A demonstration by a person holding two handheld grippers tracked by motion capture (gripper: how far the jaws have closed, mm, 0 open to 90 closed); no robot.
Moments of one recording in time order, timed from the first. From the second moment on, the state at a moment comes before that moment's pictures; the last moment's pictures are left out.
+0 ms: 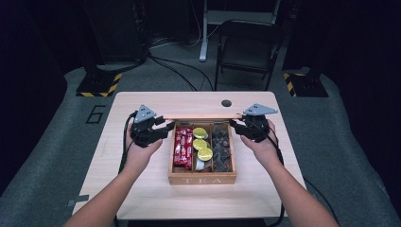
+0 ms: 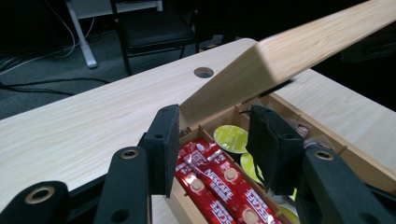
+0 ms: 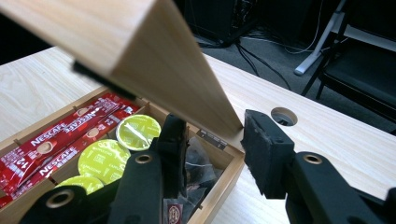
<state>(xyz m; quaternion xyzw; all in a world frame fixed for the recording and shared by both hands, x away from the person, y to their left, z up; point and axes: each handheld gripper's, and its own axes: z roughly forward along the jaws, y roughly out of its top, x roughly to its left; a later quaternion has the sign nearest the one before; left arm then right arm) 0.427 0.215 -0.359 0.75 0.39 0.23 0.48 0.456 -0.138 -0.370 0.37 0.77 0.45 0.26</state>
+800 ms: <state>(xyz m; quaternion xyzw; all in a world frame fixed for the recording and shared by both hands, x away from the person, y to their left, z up) 0.460 0.207 -0.371 0.74 0.42 0.25 0.47 0.469 -0.135 -0.364 0.38 0.76 0.46 0.26</state>
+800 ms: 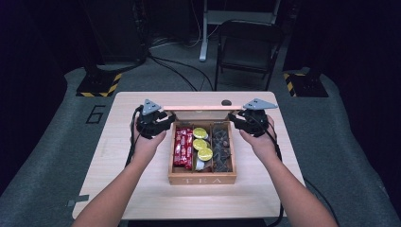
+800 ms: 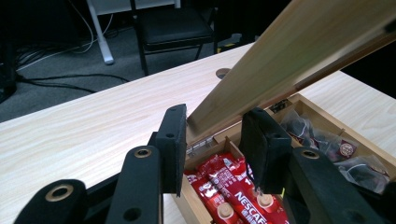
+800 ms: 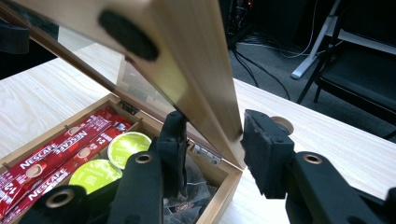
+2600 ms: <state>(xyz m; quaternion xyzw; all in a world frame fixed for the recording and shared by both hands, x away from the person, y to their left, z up) 0.502 0.203 -0.365 0.71 0.45 0.26 0.48 0.527 -0.128 -0.408 0.43 0.76 0.44 0.24</state>
